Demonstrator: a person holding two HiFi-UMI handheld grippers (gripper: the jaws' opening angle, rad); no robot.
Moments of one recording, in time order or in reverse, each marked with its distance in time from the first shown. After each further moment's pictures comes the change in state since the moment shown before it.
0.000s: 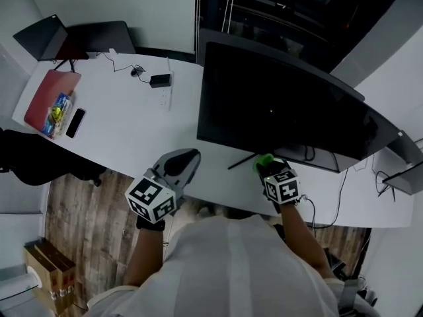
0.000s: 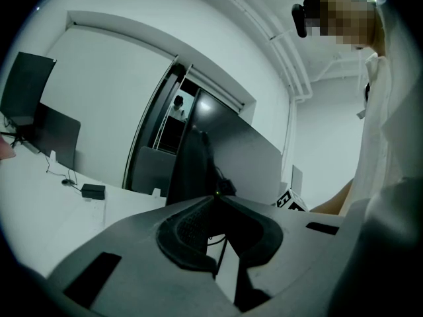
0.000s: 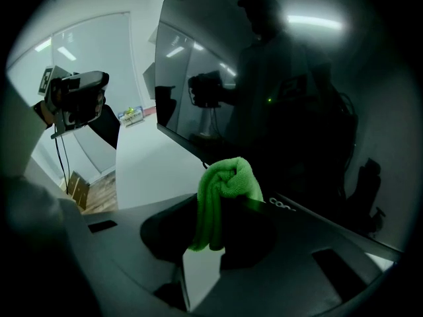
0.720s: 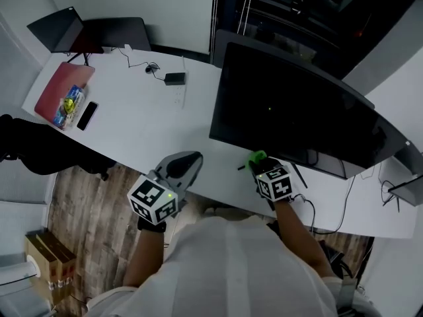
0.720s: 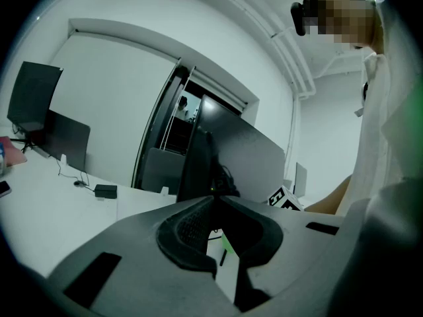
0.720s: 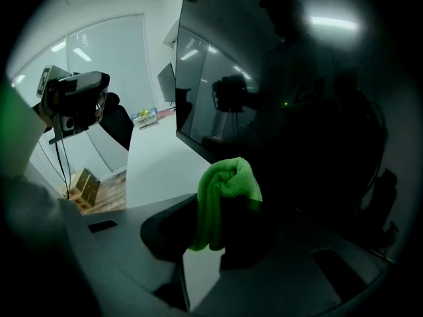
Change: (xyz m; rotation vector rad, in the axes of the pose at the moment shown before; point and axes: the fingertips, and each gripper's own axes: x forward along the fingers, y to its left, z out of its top) left arm -0.030 0.007 -0.001 0.006 0.015 0.050; right arm 0.028 0.055 0.041 -0.076 -0.036 0.101
